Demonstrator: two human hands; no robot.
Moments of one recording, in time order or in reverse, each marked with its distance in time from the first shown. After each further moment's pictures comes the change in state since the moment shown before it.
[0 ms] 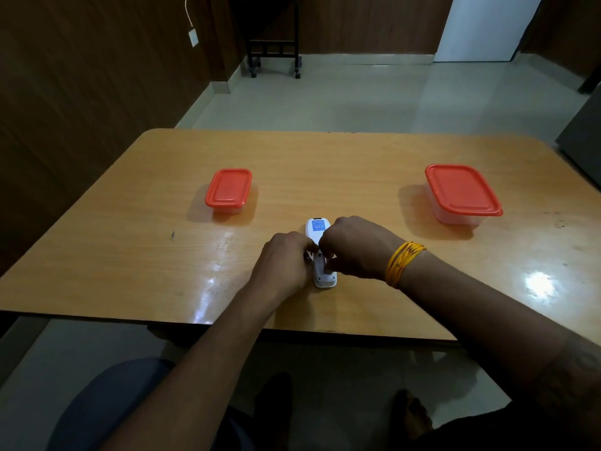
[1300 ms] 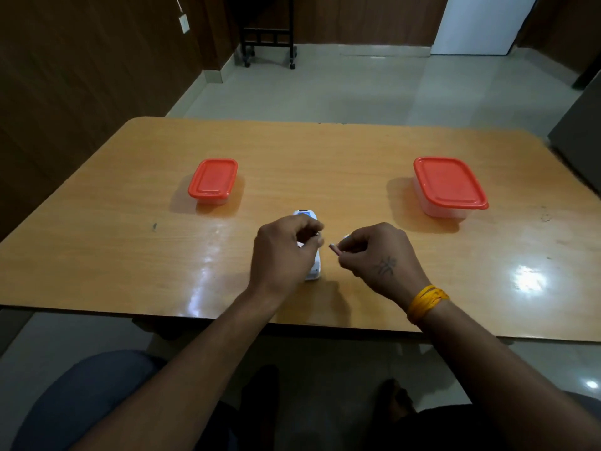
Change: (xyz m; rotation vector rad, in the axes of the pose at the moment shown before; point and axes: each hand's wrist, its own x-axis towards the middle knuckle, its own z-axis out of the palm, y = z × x) left_hand -0.004 0.018 0.028 -0.357 0.371 0.119; right_hand -0.056 0.010 0.043 0.800 0.412 0.559
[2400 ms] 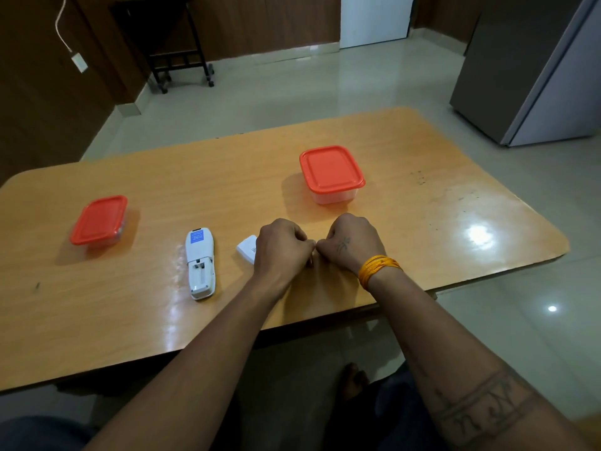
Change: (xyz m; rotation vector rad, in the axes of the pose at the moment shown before) left_hand 0.008 0.092 0.154 0.251 -0.324 -0.114; right_hand 0.000 0.120 -0.075 -0.165 0.065 0.349
